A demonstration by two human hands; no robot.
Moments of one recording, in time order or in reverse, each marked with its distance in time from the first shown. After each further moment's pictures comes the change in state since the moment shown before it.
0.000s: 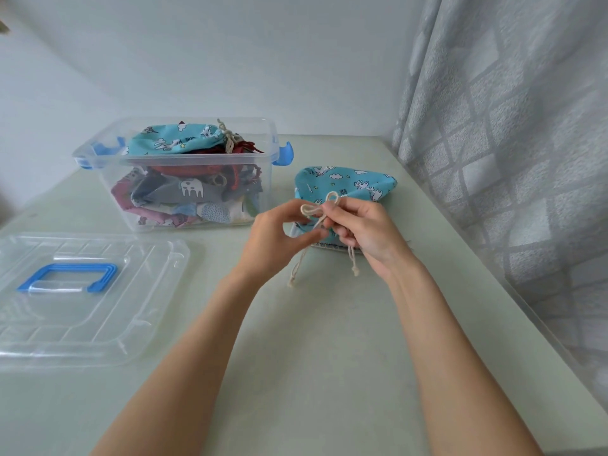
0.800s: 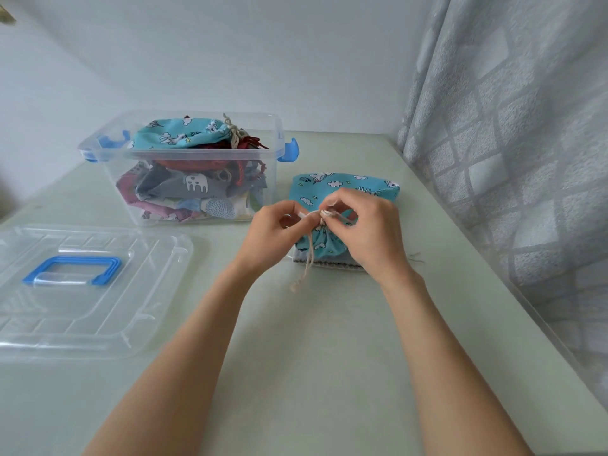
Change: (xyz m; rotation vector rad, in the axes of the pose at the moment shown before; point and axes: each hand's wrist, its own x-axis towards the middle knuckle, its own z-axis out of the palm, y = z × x) left_hand 0.001 0.001 -0.006 -0.240 -0.030 -0.260; right_hand 0.002 0.013 0.001 -0.854 0.241 -0.646
